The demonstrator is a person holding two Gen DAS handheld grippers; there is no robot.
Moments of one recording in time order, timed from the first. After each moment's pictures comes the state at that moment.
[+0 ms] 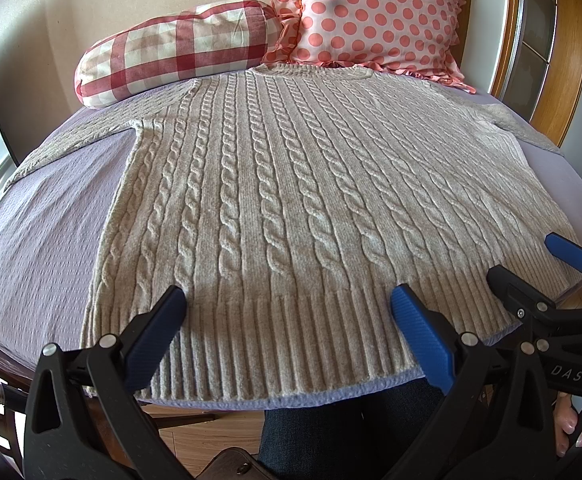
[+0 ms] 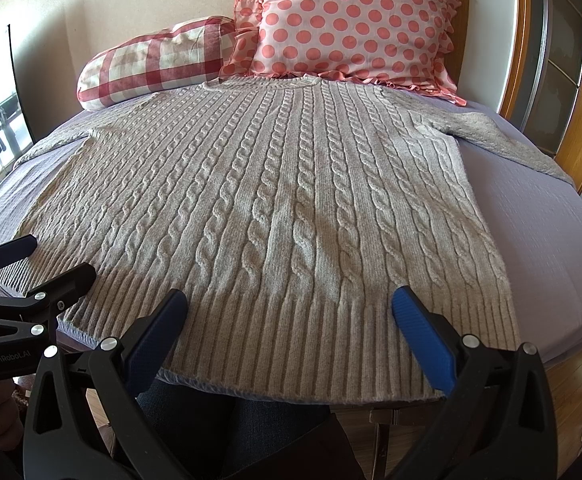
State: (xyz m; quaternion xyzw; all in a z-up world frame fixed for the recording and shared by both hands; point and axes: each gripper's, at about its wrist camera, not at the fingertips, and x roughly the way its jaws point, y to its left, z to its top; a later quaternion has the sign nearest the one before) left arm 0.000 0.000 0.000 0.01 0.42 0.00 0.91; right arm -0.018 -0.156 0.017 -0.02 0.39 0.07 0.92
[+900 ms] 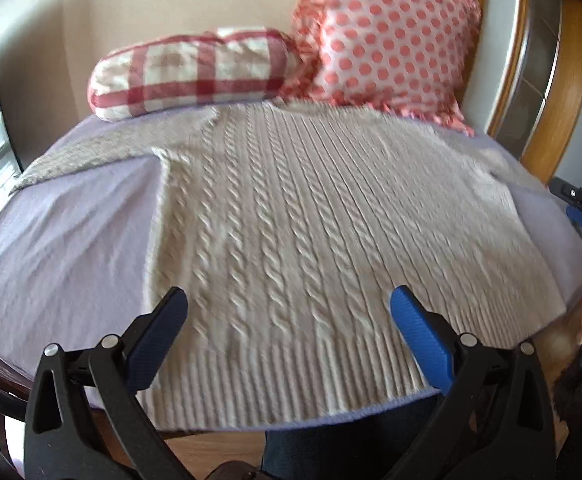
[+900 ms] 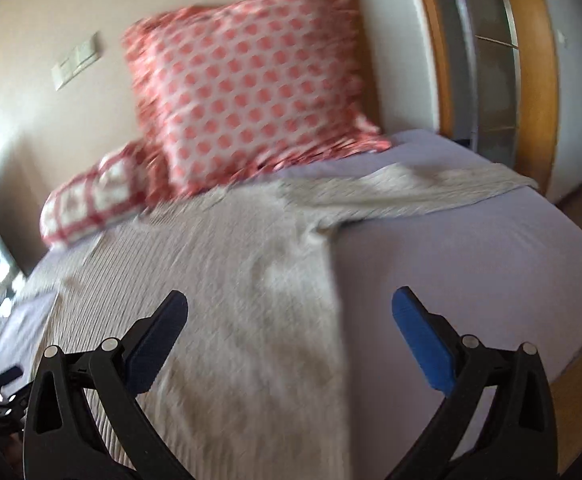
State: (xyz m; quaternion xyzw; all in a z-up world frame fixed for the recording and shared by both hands) left arm 0.008 0.055 0.048 -0.05 0.36 -0.01 0.93; right arm 0.047 -0.318 0.097 0.15 0.29 -0.02 0.95
